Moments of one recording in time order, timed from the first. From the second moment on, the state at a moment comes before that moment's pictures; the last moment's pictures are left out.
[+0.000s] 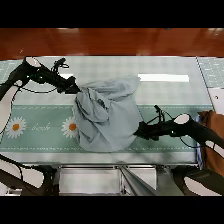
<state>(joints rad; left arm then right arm) 0.04 -1.78 1.43 0.82 -1.35 -1.26 0.22 -1.20 0.43 -0.52 0.88 1.35</state>
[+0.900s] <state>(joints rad) 0.01 -1.16 0.63 0.62 -1.09 -1.17 -0.22 -1.53 1.30 -0.87 1.21 1.31</state>
